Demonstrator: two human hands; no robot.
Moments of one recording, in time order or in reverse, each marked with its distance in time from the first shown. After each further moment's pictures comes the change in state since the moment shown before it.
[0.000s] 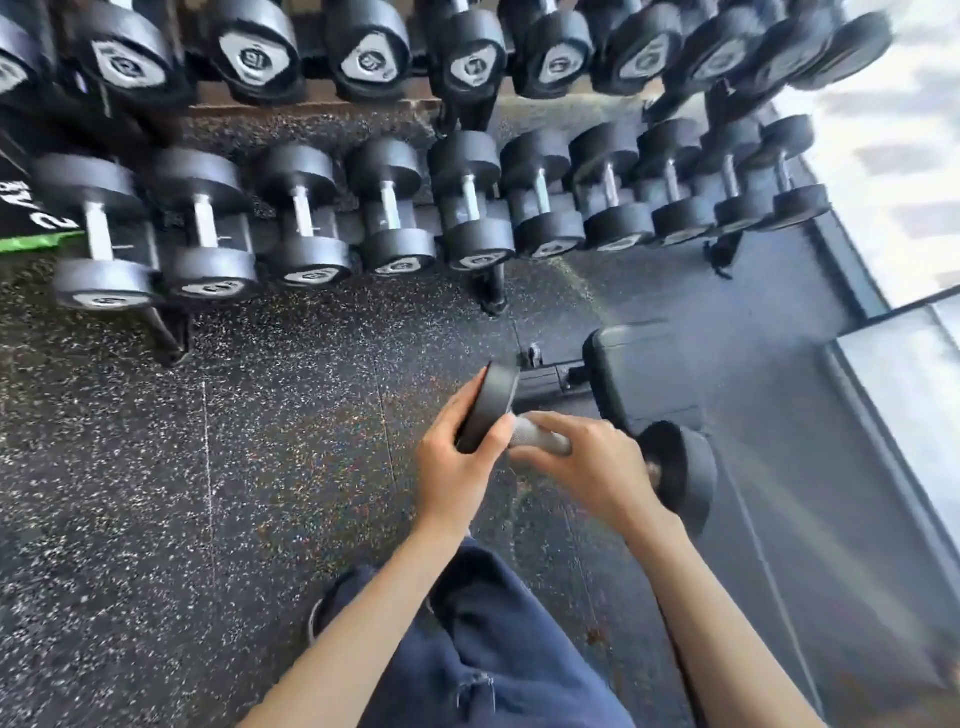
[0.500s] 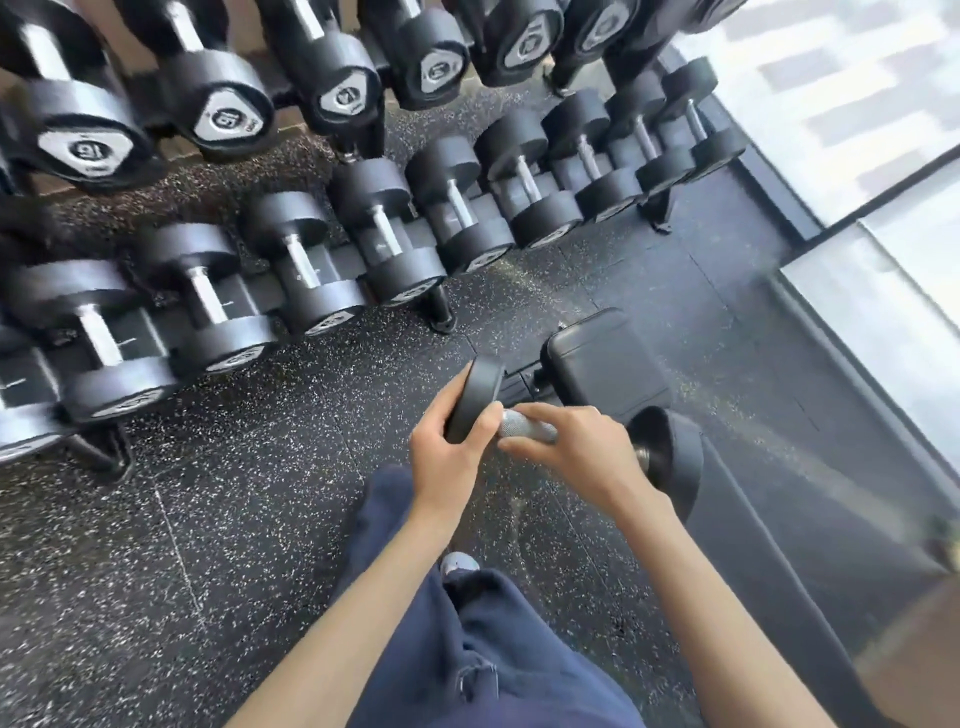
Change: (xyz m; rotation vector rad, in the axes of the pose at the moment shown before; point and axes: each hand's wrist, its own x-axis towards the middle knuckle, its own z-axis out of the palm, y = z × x) left_hand 0.121 0.020 0.068 0.033 -0.198 -0.058; right_hand 0.091 0.046 -0.040 0.040 0.020 0.210
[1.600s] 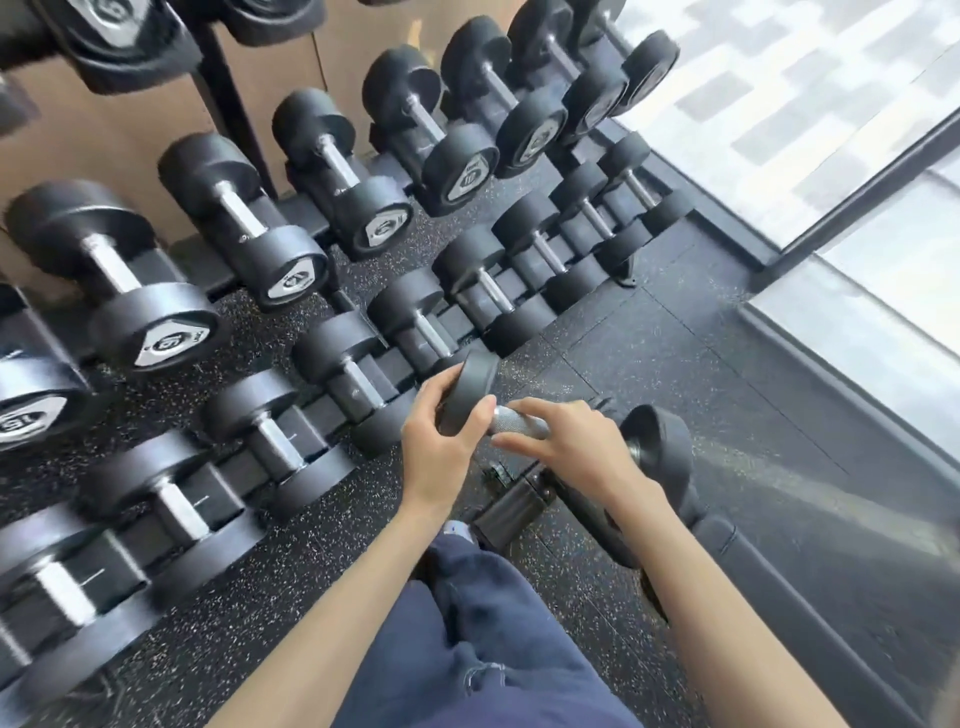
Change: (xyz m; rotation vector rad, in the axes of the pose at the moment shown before) left_hand 0.280 0.115 0.044 0.129 -0.198 0.146; right_hand 0.250 -0.015 -0.117 0.112 0.070 0.146
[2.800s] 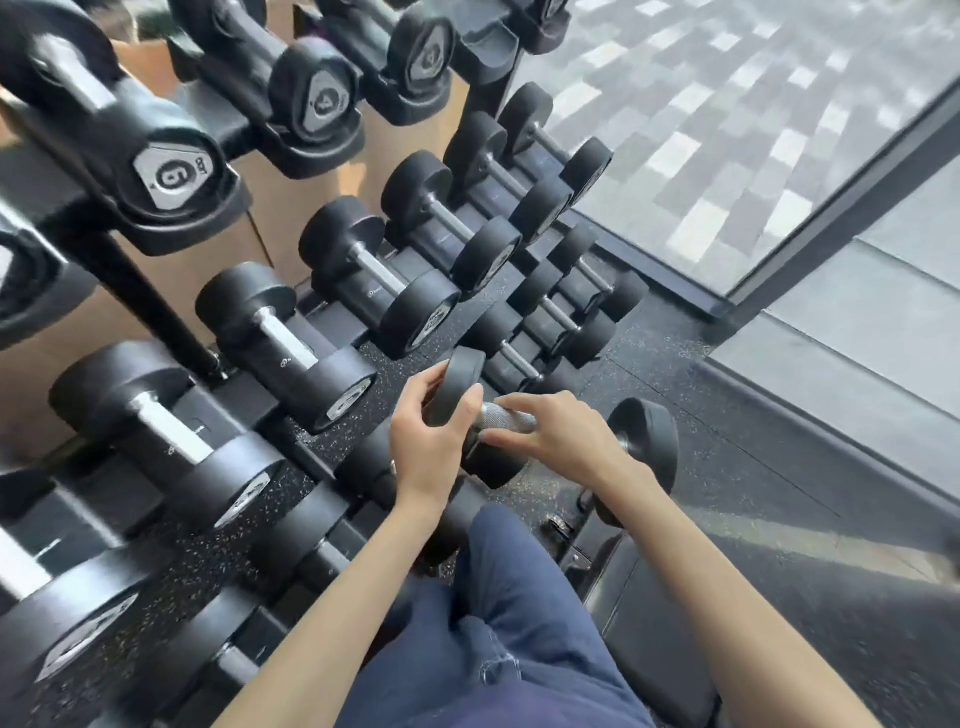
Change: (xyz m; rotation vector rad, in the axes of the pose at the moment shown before) left_hand 0.296 0.072 0.037 -0.043 -0.058 0.078; right_hand 0.256 -0.027 -0.122 0.043 0.126 0.079
